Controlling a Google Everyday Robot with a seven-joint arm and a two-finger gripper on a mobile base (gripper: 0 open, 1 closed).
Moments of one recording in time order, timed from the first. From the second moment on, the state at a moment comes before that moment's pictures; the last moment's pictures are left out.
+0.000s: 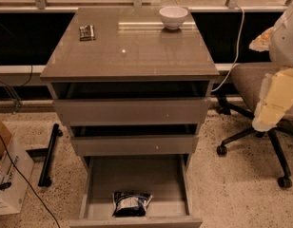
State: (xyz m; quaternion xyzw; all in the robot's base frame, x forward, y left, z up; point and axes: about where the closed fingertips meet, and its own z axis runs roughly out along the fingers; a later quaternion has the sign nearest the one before) arm 0.438 -0.217 0.977 -0.60 0.78 -0.03 0.16
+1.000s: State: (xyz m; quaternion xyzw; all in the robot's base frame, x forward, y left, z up) arm 0.454 -0.193 0.933 -0.53 0.83 0.00 0.17
